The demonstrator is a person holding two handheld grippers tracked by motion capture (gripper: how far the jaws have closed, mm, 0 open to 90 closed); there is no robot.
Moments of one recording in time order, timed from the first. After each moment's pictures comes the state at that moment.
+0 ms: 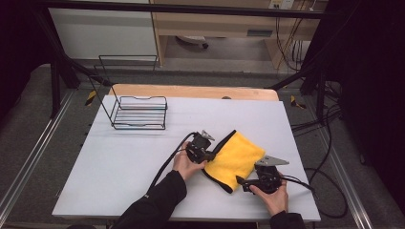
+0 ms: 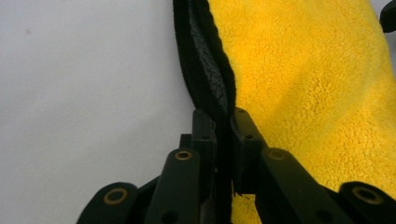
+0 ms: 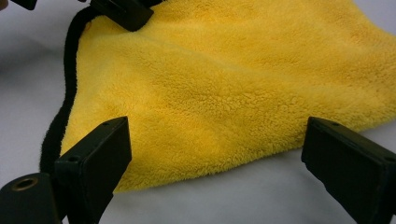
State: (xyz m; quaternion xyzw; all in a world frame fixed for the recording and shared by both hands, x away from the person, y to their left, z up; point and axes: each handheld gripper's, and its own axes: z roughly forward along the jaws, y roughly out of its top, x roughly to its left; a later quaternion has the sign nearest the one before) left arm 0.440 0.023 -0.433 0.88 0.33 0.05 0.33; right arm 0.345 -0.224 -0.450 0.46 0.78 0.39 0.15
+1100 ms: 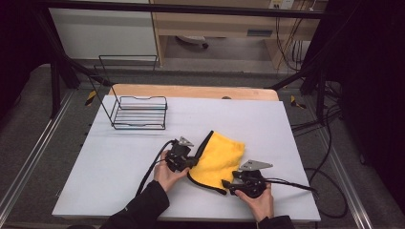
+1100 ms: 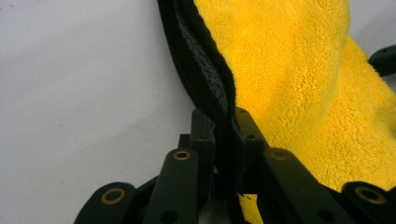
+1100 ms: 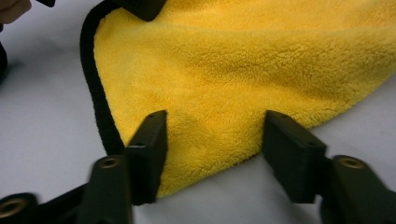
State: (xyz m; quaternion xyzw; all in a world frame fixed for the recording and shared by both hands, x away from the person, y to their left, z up) left arm 0.410 0.080 -0.434 0.85 0.39 0.06 0.35; right arm 0.334 -0.180 -0.453 0.43 0.80 0.40 0.10
